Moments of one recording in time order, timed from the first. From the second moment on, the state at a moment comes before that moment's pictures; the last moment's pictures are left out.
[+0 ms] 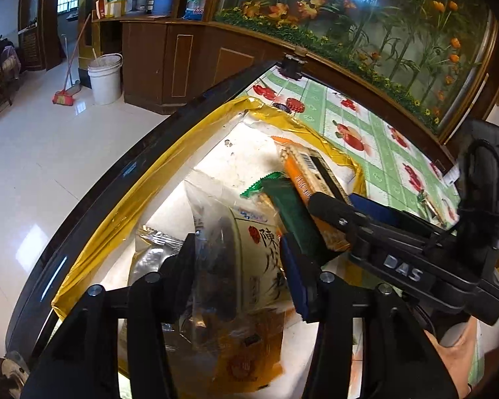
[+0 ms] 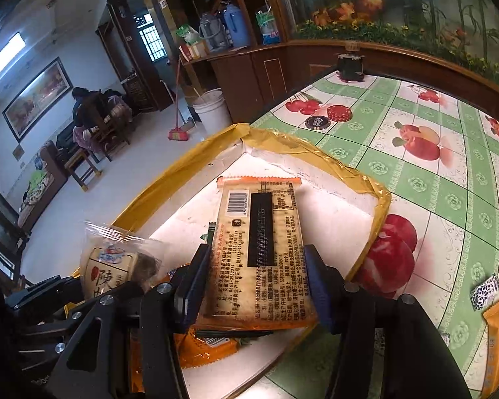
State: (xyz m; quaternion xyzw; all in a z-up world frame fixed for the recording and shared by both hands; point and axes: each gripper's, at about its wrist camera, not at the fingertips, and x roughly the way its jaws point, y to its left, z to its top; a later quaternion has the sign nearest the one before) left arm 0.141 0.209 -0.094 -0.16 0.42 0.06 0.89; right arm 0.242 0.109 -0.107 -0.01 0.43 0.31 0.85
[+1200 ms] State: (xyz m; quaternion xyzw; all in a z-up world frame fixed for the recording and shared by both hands) left arm 0.098 0.055 -0.064 -0.05 0.41 0.02 0.91; right arm 0.148 -0.132 -0.092 0.14 0.39 0.18 0.89
